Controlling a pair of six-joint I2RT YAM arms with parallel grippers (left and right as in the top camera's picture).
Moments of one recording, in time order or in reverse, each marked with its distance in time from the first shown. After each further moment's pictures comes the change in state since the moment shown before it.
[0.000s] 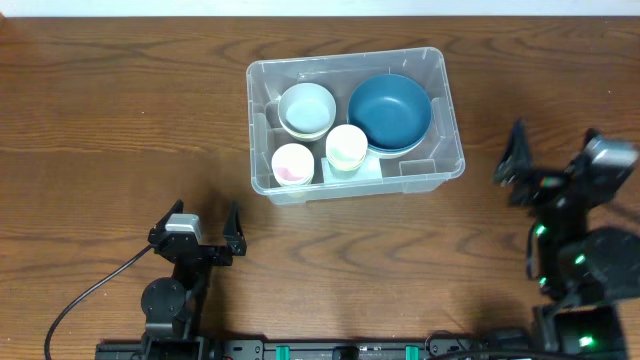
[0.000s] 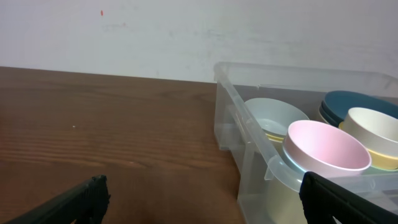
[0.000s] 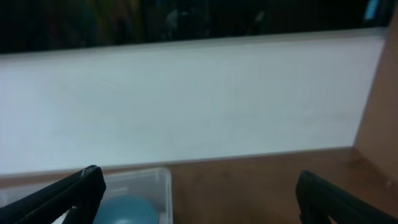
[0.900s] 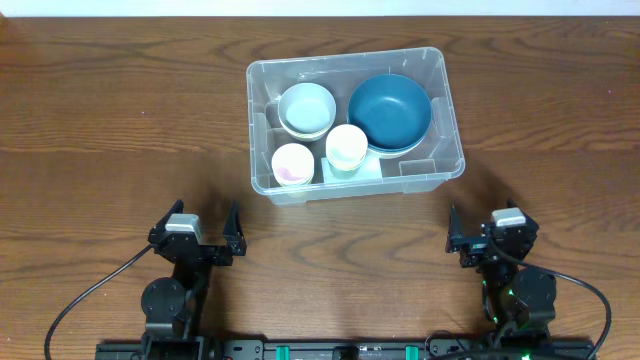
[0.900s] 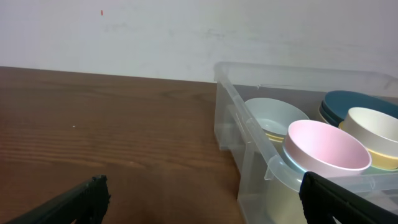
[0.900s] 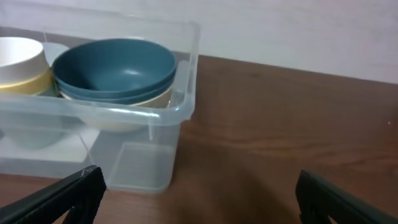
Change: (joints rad) left arm 0.000 0.000 0.000 0.000 0.000 0.000; right arm 0.000 -0.457 -0.658 0.011 -0.153 -0.166
